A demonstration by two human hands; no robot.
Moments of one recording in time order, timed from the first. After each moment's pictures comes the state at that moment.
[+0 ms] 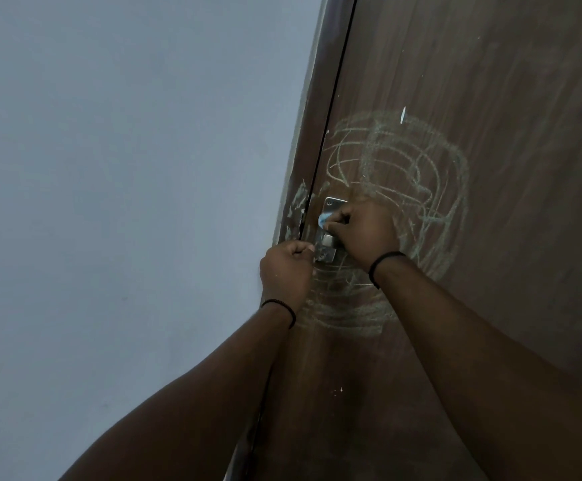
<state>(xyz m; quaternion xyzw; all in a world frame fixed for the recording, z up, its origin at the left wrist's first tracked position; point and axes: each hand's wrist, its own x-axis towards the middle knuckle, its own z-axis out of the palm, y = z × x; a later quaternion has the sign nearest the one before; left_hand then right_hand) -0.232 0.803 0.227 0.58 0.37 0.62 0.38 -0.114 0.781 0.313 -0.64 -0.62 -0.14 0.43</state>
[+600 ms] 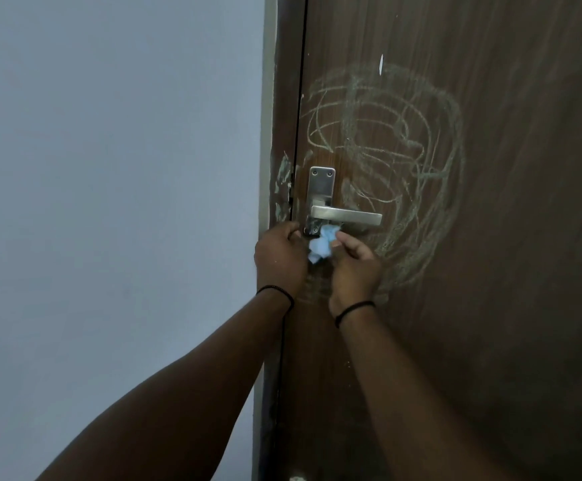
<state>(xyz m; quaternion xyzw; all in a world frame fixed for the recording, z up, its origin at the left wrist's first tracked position) -0.227 0.803 0.213 0.66 0.41 0.60 0.20 -0.136 0.775 0.200 -0.45 -0.24 0.21 0.83</state>
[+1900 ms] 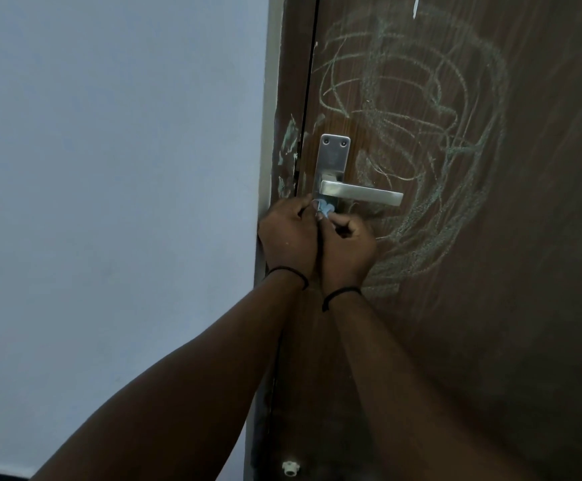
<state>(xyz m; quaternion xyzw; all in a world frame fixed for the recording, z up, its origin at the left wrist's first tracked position) -0.207 0.820 0.209 0.63 0.38 0.66 0.19 -0.137 0.809 0.182 -0.52 -0.38 0.02 0.76</state>
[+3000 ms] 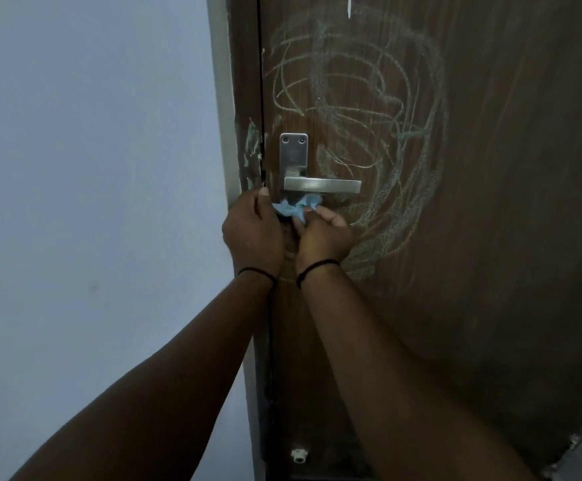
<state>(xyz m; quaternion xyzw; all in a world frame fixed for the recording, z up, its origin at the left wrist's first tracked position) -0.217 0.809 0.211 0.59 0.42 0.68 0.15 -0.150 0.795 0.214 -0.37 -0.10 0.31 0.87</state>
